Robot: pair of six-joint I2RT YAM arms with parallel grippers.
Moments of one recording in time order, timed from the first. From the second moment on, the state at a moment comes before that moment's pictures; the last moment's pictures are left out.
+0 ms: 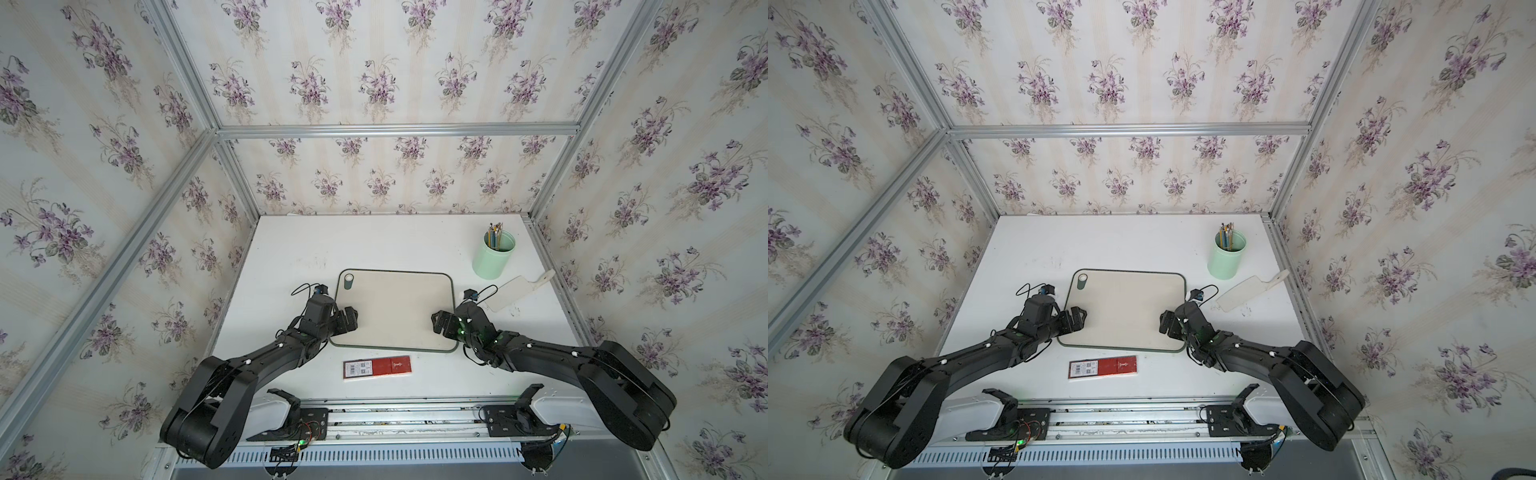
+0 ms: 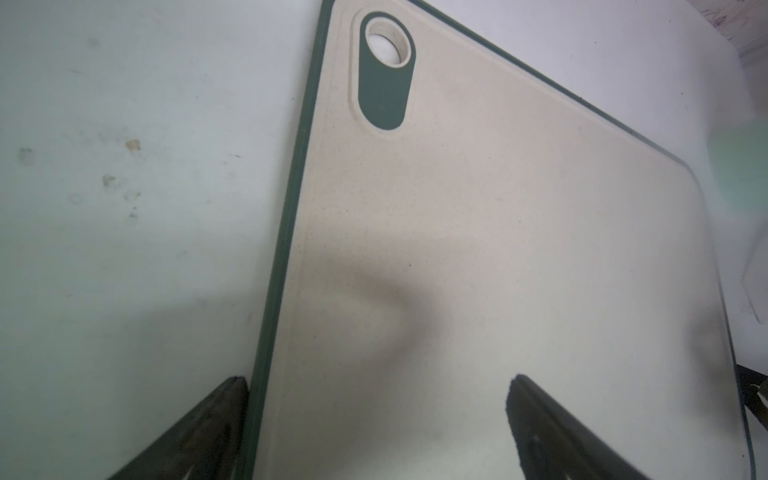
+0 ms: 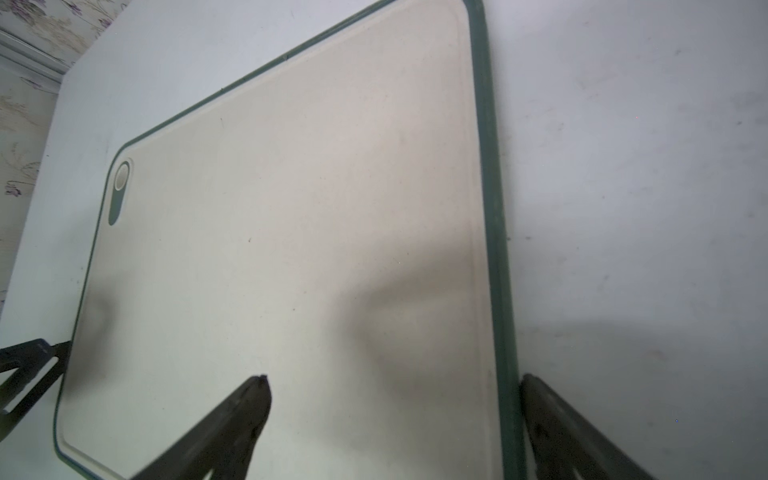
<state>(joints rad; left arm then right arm) -0.37 1.29 0.35 0.12 0.06 -0.60 0.69 1.32 0.38 0.14 0.13 0.83</state>
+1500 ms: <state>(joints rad) -0.29 0.87 0.56 -0.59 0.07 -0.49 0.49 1.32 0.99 -0.47 0.02 0.18</state>
